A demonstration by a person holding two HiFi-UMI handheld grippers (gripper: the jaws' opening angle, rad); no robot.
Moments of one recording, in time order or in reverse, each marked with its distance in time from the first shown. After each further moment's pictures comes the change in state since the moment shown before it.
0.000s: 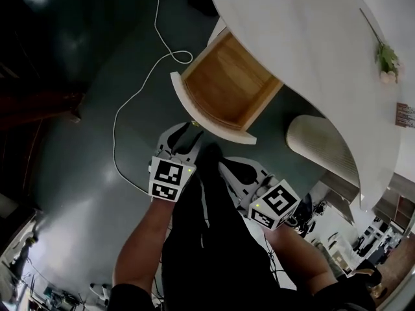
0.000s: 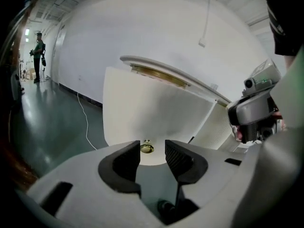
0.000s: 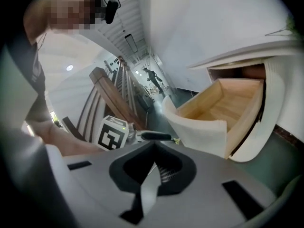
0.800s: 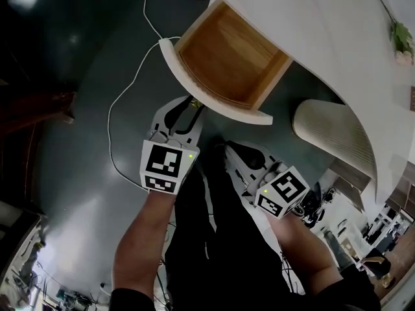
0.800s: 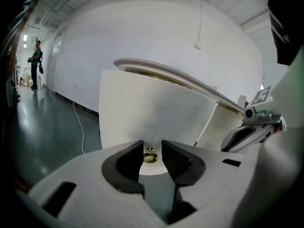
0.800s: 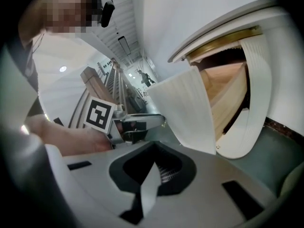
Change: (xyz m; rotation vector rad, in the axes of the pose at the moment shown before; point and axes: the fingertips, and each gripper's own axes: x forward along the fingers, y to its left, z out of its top) left arm 0.042 0.003 0.028 0.062 -0.087 -0.016; right arm 0.009 -0.065 -0.048 0.036 -0.034 -0.083
